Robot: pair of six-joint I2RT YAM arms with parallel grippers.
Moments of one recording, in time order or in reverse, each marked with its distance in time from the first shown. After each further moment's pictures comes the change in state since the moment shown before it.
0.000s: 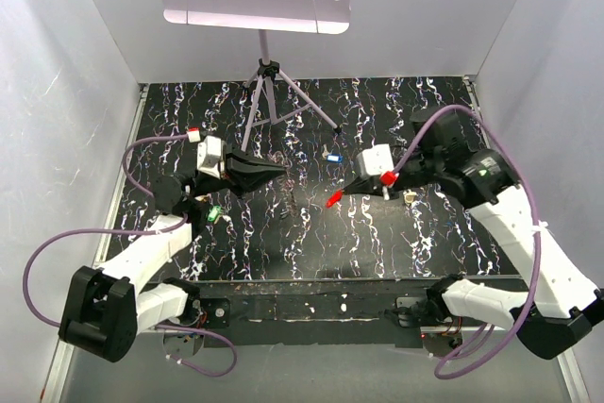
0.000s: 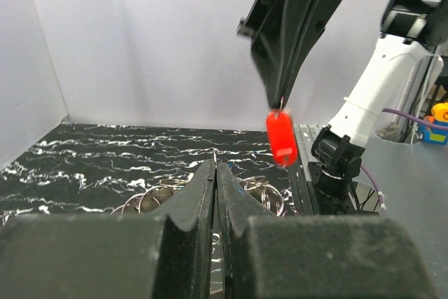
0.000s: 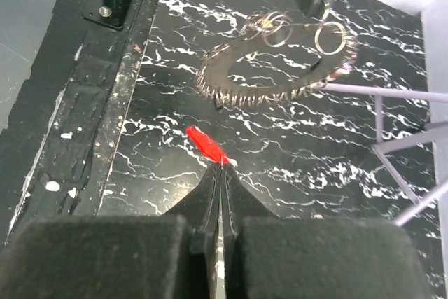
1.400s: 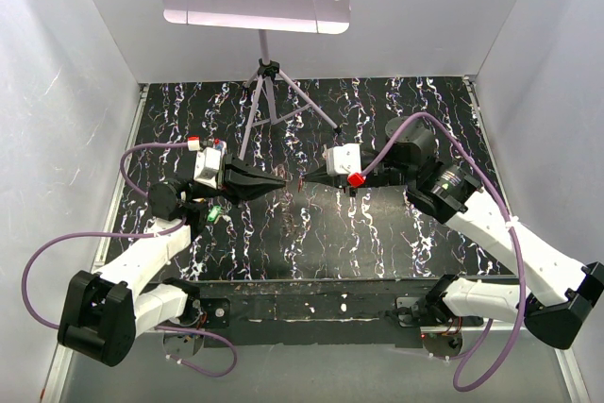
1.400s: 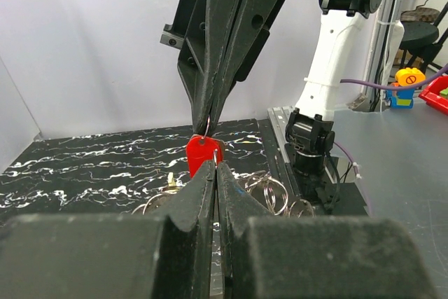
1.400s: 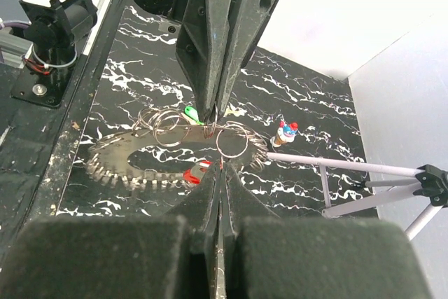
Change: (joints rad) left arm 0.000 -0.027 0.000 0.102 0.140 -0.051; right arm 0.289 0.011 -0.218 0.692 0.222 0.330
